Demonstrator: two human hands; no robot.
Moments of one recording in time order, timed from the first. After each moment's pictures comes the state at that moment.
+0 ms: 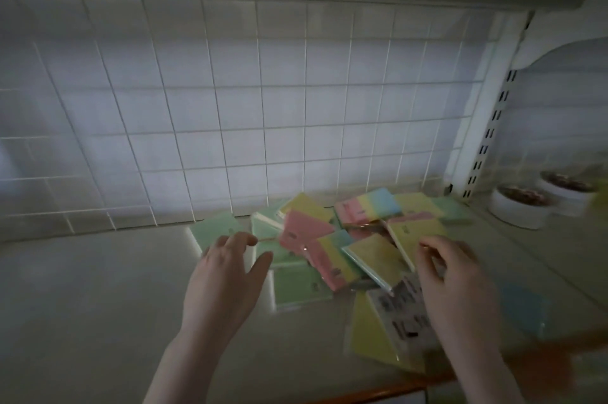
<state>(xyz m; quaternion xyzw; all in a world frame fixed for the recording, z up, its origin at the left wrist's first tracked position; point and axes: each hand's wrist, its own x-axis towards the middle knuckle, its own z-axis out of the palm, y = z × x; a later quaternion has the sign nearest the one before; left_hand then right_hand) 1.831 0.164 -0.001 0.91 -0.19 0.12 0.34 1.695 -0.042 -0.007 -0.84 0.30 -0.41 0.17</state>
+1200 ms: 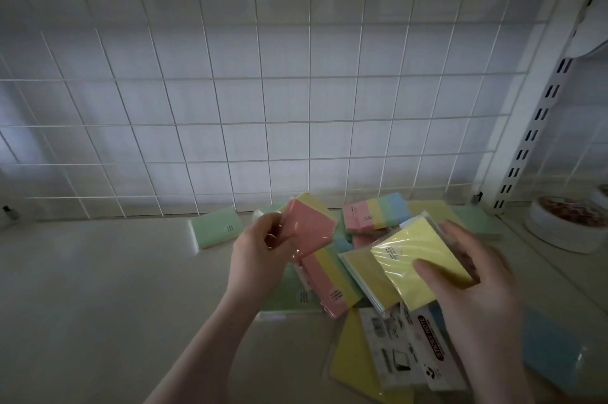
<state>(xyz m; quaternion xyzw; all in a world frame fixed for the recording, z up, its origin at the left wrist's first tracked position) 1.846 0.098 -0.010 0.81 -0.17 0.06 0.56 1.699 -0.079 -0.012 -0.76 0.22 -0.43 0.43</state>
